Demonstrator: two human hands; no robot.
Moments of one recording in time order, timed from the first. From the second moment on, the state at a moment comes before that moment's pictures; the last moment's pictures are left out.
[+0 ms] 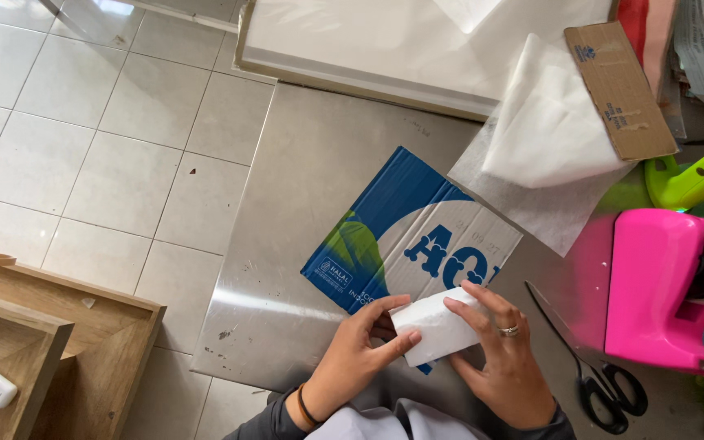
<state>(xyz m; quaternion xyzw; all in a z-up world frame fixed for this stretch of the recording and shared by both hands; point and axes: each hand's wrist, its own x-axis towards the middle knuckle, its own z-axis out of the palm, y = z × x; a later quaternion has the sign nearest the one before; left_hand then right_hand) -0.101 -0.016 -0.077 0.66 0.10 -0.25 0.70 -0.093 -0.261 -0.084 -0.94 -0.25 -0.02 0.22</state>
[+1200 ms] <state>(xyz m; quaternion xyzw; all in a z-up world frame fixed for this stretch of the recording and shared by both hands) -0.077 0.038 -0.148 0.90 0.18 0.10 0.39 0.040 -0.165 -0.068 -0.89 -0.42 0.01 0.19</state>
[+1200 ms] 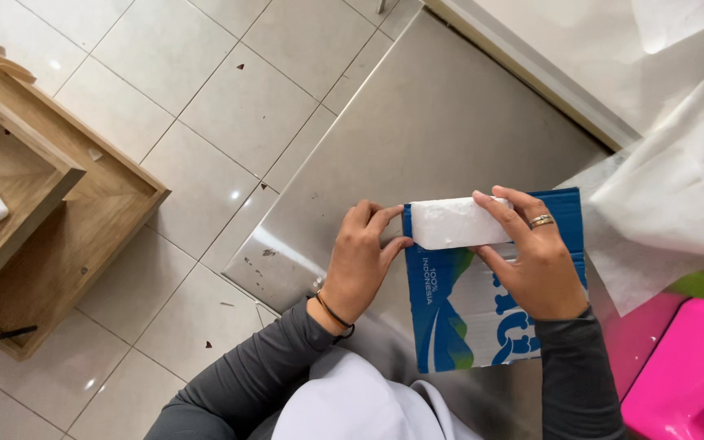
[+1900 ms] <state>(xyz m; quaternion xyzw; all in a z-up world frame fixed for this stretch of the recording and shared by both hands) -0.065 0.038 -0.169 0.88 0.03 0.17 0.43 0.048 -0.185 -0.069 -0.89 -0.42 0.05 0.14</state>
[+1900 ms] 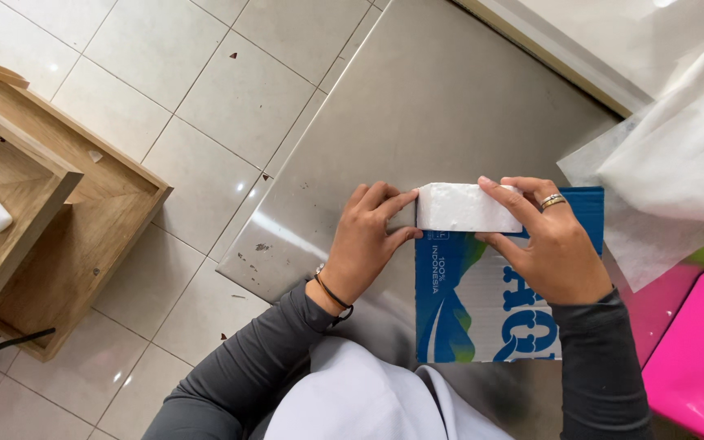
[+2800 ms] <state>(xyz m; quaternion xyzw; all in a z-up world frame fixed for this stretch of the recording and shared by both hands) -0.045 0.022 -0.124 0.92 0.00 0.15 0.36 0.055 -0.190 -0.074 -0.88 -0.46 0.04 0.15</state>
